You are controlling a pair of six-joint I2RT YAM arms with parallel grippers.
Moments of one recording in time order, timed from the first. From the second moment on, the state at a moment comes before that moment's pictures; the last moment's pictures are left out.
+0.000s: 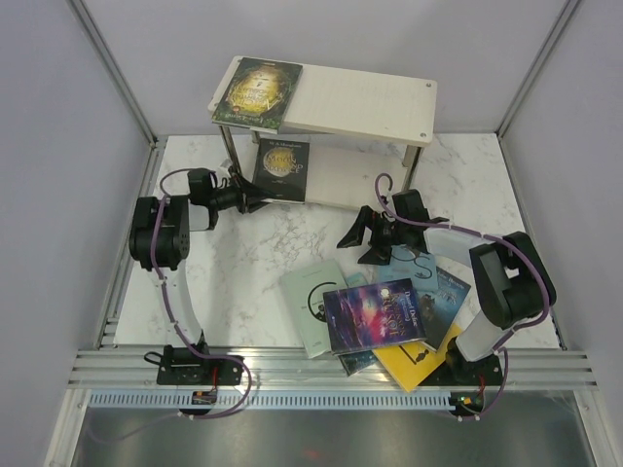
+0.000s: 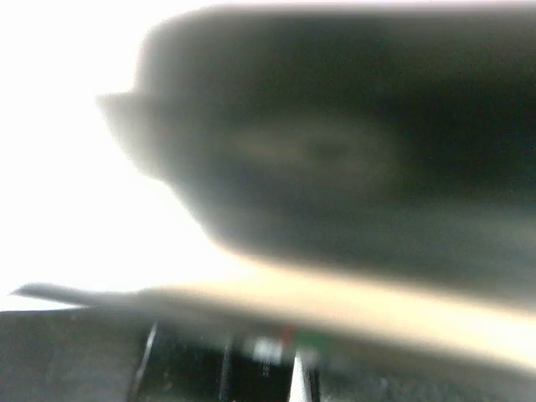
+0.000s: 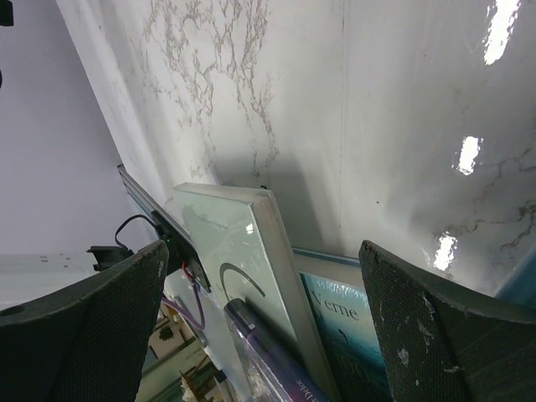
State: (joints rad) left arm 0.03 2.16 1.08 0.71 1.07 -1.18; right arm 0.35 1.66 0.84 -0.08 -0.66 0.80
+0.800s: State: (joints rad) left arm 0.20 1.80 1.09 0.01 0.83 -0.82; right arm 0.35 1.67 0.99 -0.14 -0.65 0.79
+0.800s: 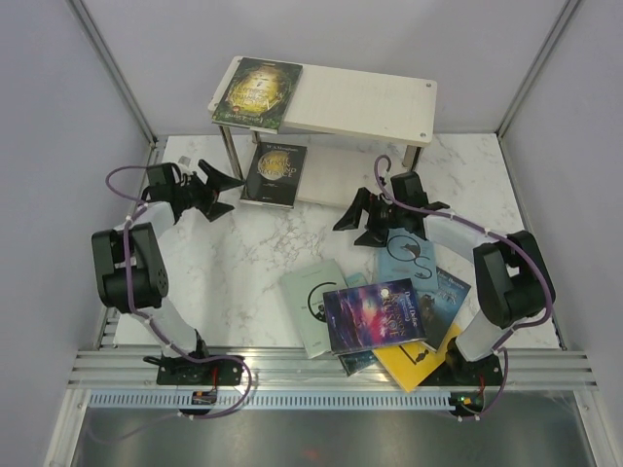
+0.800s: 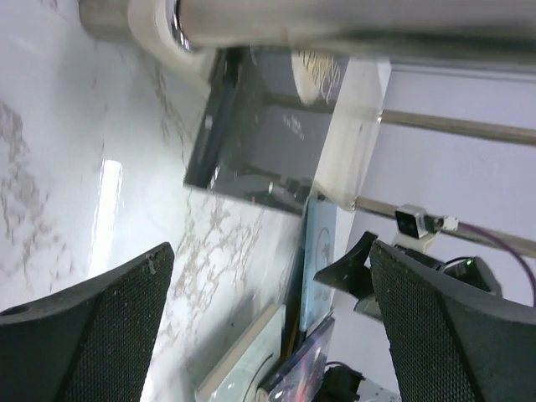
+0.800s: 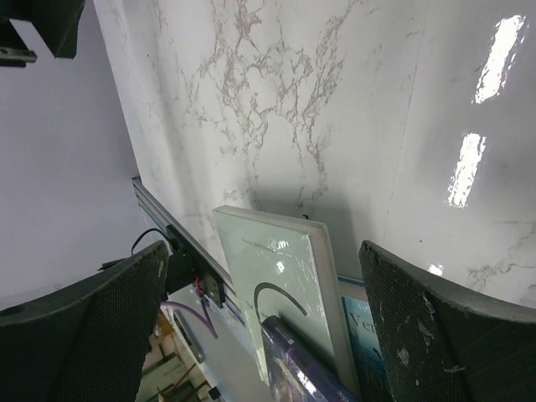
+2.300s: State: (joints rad) left arm -0.54 1.29 0.29 0.53 0.61 -1.28; right arm 0.61 1.31 0.42 0.27 -0.50 0.94
